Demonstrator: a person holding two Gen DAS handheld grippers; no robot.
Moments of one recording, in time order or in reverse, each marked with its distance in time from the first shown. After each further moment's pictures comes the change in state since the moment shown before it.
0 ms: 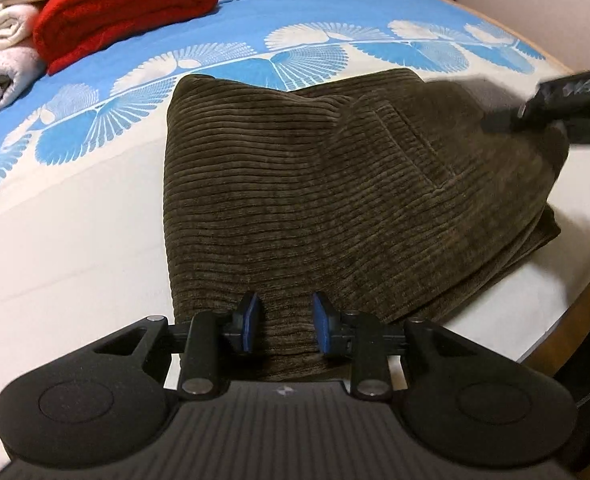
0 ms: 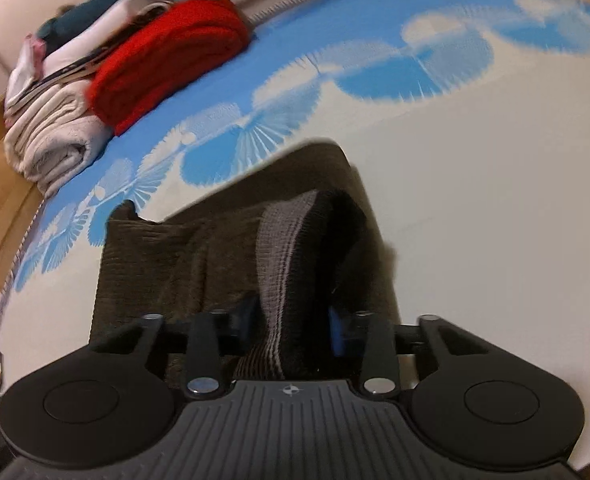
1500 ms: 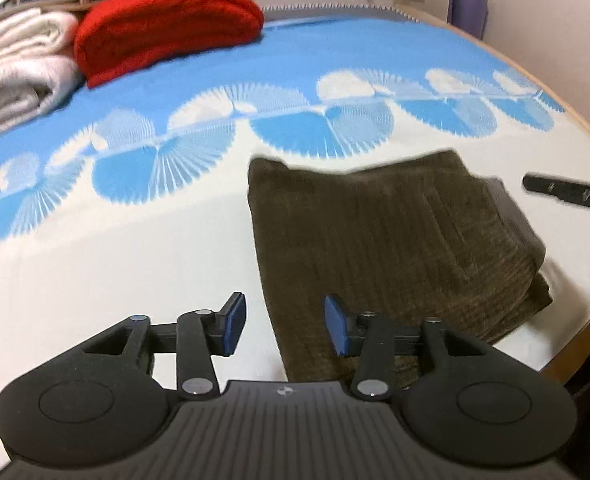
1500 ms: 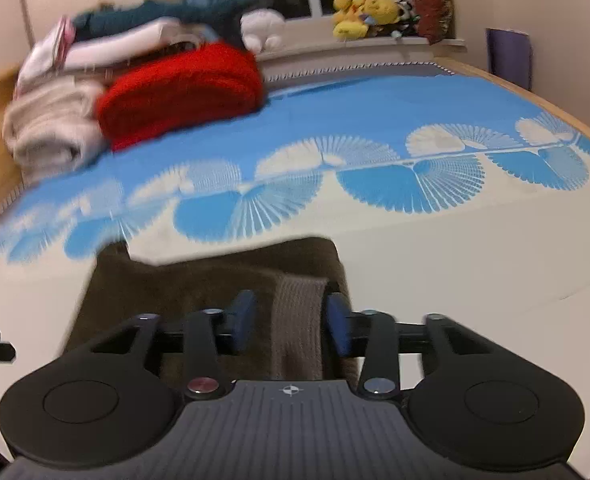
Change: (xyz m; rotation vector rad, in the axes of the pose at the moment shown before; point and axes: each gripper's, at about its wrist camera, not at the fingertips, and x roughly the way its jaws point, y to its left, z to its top) left arm -0.080 0.069 0.052 -0.049 -0.039 0.034; right arm -0.029 0.028 0.015 -0.186 -0.183 -0.129
